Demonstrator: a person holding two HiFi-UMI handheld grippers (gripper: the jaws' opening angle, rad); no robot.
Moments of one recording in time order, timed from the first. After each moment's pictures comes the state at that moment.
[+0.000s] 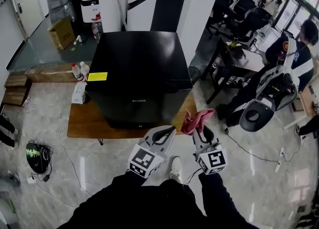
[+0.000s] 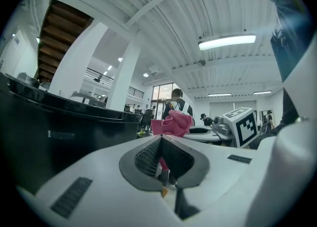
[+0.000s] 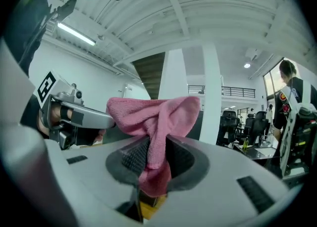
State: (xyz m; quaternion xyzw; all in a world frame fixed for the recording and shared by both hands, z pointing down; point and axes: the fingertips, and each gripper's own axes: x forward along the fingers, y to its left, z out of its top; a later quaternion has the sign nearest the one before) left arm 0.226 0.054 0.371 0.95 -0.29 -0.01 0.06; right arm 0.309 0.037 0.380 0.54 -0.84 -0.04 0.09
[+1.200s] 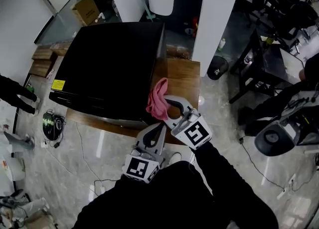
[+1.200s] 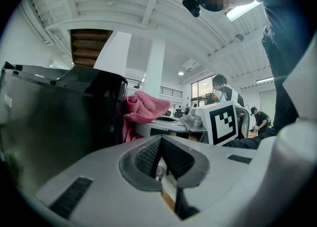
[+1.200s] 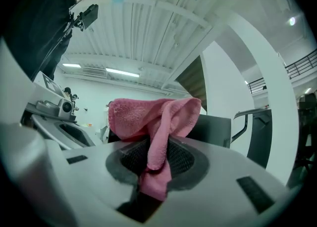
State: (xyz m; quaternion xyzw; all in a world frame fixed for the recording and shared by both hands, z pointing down) left arm 0.401 -0.128 0.422 0.84 -0.54 0.00 0.07; right arm 0.361 -0.188 0.405 0.17 -0.98 -0.05 0.00
